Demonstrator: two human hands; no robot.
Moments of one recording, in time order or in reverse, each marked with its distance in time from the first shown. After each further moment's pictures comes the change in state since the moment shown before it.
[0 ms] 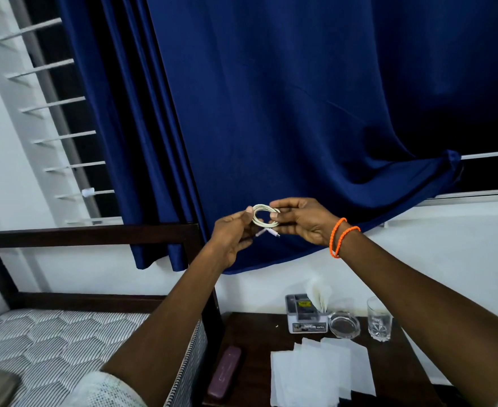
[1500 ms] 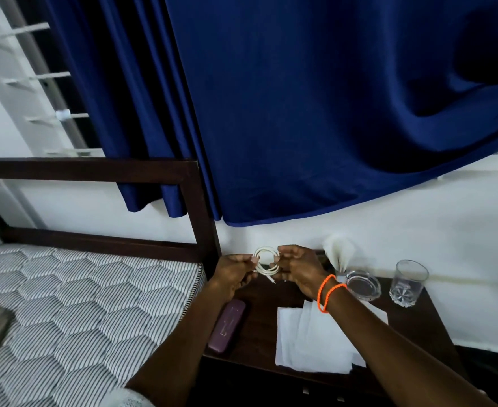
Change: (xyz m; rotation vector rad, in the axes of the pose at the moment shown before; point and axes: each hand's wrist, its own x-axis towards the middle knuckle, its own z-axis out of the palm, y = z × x) left_hand 0.046 -0.233 -0.076 0.018 0.202 -0.392; right_hand 0.035 0.265 -0.008 0.022 0.226 0.311
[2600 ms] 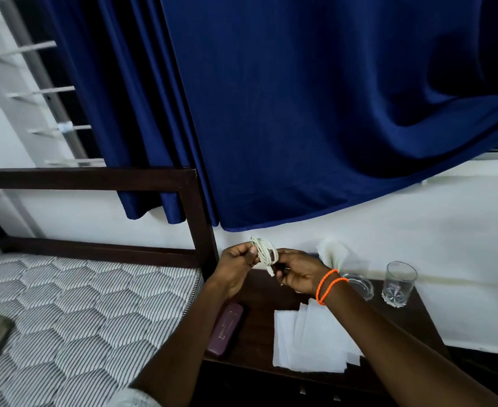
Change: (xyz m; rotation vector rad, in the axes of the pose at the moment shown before) left_hand -0.019 0.017 0.015 -0.138 -0.230 0.277; right_hand -0.018 -0.028 0.000 0.147 -0.182 0.230
